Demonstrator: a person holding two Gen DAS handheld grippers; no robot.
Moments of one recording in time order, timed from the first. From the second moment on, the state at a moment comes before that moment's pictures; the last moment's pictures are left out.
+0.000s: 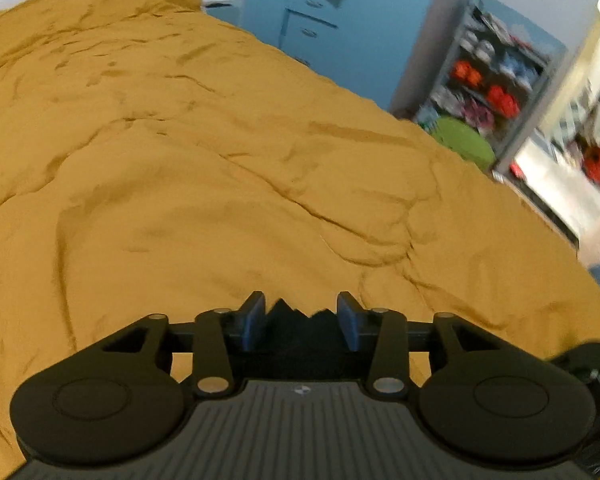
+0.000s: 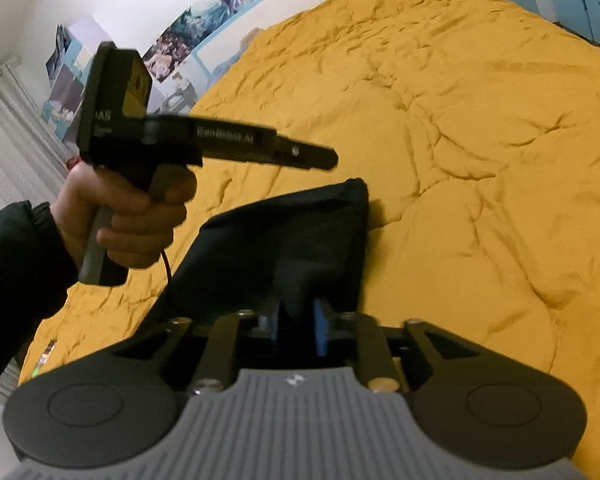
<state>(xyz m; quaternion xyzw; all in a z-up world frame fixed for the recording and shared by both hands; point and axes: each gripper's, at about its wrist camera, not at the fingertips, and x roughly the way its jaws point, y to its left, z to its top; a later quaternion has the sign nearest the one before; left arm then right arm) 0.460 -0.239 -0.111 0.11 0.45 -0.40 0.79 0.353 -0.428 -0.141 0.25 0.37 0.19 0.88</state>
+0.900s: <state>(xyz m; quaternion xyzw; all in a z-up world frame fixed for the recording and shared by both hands) 0.479 -0.229 -0.113 0.05 0.43 -0.29 0.86 0.349 -0.425 -0.145 0.20 0.40 0.20 0.87</state>
